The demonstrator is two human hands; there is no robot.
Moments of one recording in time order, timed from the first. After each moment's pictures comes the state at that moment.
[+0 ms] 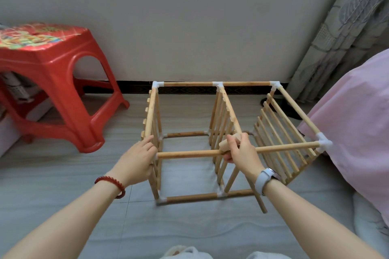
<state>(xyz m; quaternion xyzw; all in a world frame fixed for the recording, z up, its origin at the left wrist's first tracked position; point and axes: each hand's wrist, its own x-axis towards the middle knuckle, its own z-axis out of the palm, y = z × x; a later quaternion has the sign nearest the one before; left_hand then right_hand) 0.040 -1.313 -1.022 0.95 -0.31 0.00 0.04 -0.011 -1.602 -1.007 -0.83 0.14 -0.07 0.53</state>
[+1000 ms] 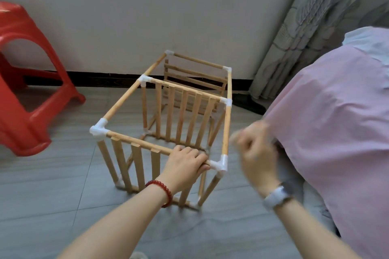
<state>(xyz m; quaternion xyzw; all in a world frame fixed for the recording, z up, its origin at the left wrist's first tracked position) -0.001 -1.525 -1.040 0.88 -0.44 0.13 0.11 -0.079 -1.686 -0.957 -0.92 0.11 -0.28 0.24</state>
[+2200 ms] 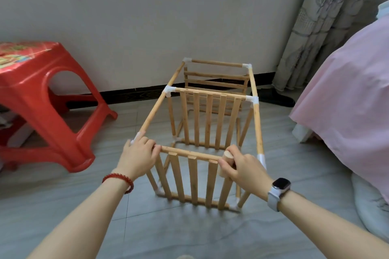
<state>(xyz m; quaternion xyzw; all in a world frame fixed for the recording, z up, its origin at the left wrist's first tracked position) 0.080 -1.361 -1.015 0.98 -0.20 -0.01 0.07 -0.048 -1.623 -1.010 -0.96 -0.01 -0.05 0.28</state>
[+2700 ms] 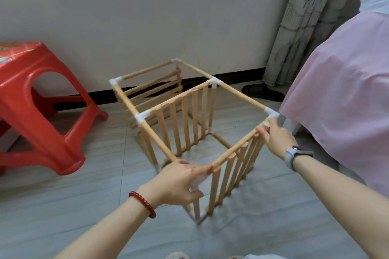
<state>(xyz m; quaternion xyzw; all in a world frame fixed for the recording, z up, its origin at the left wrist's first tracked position) -0.003 -1.447 -0.998 0.85 -0.51 -0.10 0.09 -0.026 -1.753 -1.015 -0.95 0.22 -0.07 0.20</state>
